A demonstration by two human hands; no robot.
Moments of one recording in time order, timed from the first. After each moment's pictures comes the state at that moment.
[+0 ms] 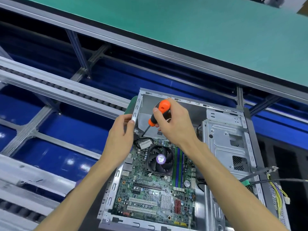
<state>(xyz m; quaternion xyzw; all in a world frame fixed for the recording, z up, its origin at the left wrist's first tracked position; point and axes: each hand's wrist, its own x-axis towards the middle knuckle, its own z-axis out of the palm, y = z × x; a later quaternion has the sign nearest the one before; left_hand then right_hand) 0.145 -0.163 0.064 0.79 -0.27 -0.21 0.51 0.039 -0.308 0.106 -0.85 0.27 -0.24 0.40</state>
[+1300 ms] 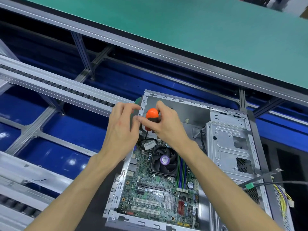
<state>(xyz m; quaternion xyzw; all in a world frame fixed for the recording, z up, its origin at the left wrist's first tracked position) 0.158 -0.162 0.092 0.79 -0.41 -0.05 0.45 0.066 -0.301 0.083 -0.87 0.23 -0.21 0.38</state>
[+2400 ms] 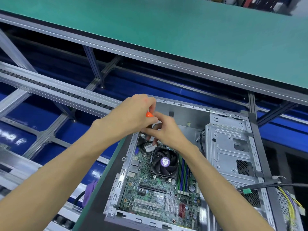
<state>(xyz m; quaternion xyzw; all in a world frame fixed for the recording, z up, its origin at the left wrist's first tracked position) 0.167 -0.203 0.177 0.82 -0.55 -0.09 0.13 0.057 -0.304 0.080 -0.79 0.19 -0.11 0.57</state>
